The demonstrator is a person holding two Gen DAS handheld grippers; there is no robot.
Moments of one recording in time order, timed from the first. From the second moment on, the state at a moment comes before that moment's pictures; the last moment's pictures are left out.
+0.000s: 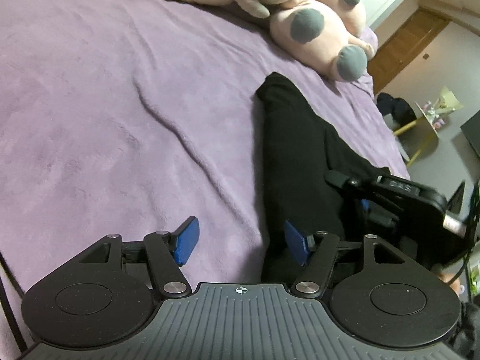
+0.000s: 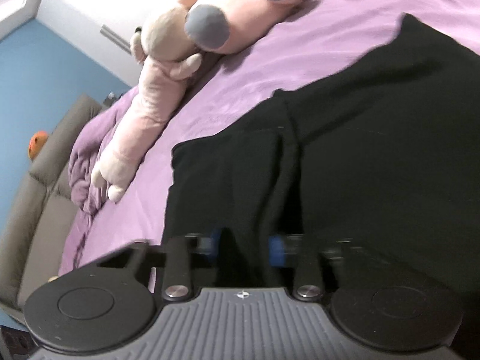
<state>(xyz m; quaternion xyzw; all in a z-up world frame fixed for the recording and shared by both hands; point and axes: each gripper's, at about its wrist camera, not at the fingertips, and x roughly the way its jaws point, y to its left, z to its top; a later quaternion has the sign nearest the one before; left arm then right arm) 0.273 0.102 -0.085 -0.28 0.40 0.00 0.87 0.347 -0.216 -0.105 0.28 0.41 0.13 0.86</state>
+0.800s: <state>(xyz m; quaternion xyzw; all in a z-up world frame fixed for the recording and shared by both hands) 0.283 0.002 -0.085 -0.18 0.44 -0.10 0.87 0.232 -0.316 -0.081 0.18 0.35 0.03 0.92</state>
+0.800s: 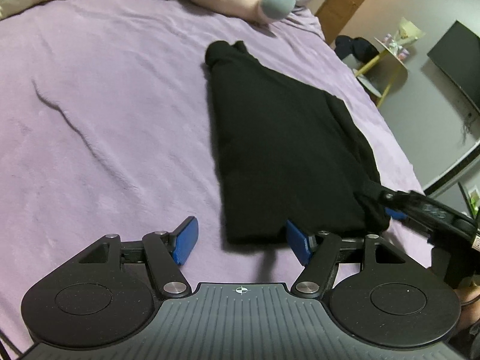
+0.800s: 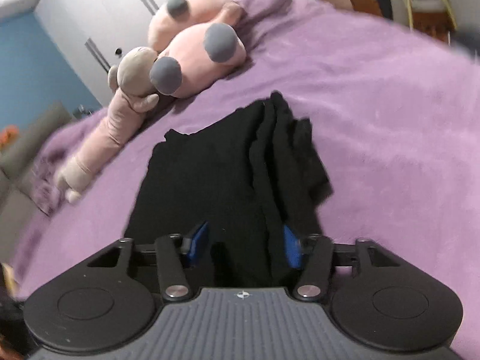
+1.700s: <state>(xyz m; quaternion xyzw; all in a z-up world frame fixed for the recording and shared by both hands) 0.289 -0.029 -0.083 -0.10 0.45 -0.07 0.88 0.280 -0.338 -0.076 0.22 0.36 0.02 0.90</state>
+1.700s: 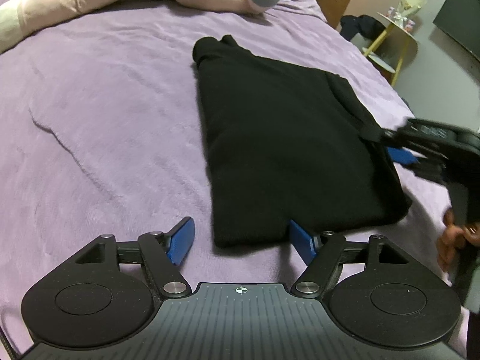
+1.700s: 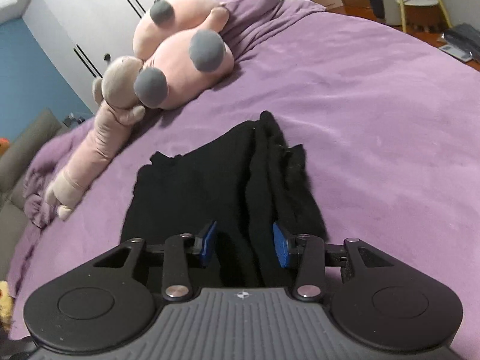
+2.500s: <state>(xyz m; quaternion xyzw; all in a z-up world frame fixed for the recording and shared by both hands) 0.323 0.020 -0.054 -0.19 0.41 -0.05 0.89 0.334 -0.324 -0.071 0.14 0.34 -0.01 0.93</state>
